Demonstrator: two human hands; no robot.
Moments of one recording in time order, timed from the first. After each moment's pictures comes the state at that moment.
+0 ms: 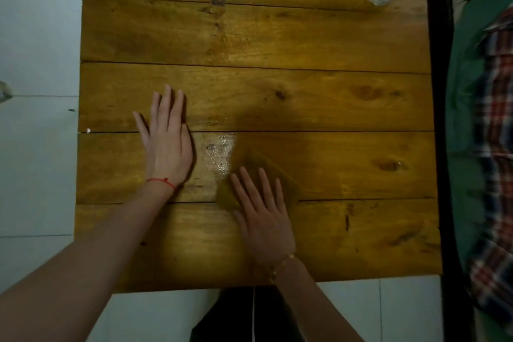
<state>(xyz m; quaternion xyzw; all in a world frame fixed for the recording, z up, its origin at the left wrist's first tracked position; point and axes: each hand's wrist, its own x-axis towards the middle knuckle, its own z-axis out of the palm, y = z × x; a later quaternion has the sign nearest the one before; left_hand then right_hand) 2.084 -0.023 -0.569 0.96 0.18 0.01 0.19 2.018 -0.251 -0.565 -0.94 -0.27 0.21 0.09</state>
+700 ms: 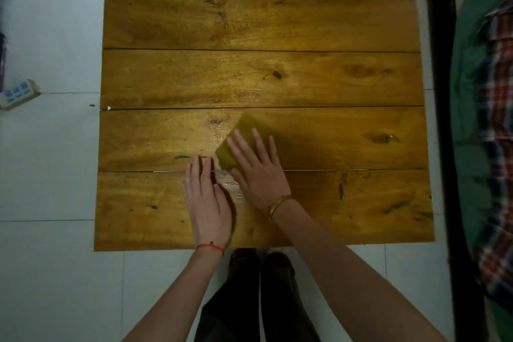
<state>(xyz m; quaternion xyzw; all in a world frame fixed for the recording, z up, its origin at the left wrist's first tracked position) 1.945 -0.150 -0.546 0.90 0.30 0.02 0.32 2.044 -0.248 -0.566 -0.92 -0.34 0.19 0.08</state>
